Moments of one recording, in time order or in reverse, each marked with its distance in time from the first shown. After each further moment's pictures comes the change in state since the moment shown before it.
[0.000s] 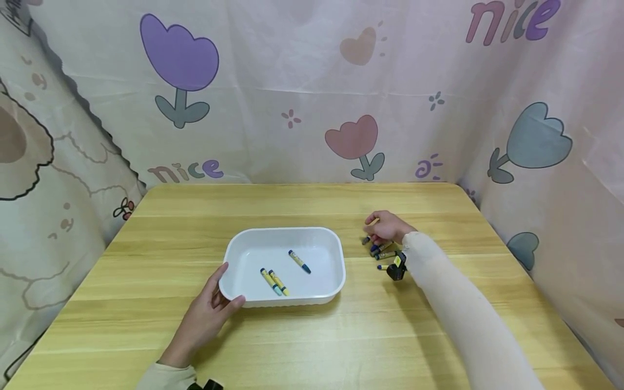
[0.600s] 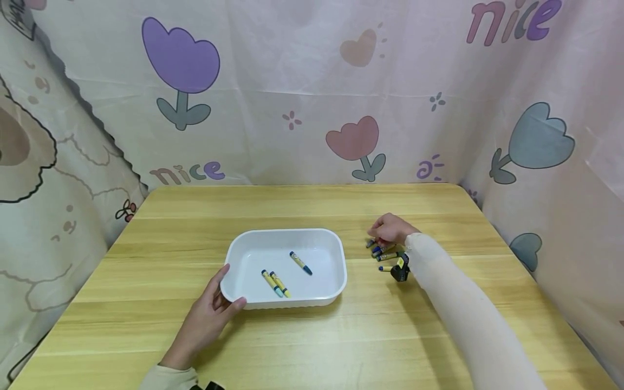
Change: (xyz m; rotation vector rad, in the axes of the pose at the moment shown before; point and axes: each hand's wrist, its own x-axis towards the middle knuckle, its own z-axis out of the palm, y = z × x) left_hand 0.000 -0.002 0.001 -0.011 0.010 0.004; right_hand -0.001 0.006 -0.005 -0.161 0.023 0.035
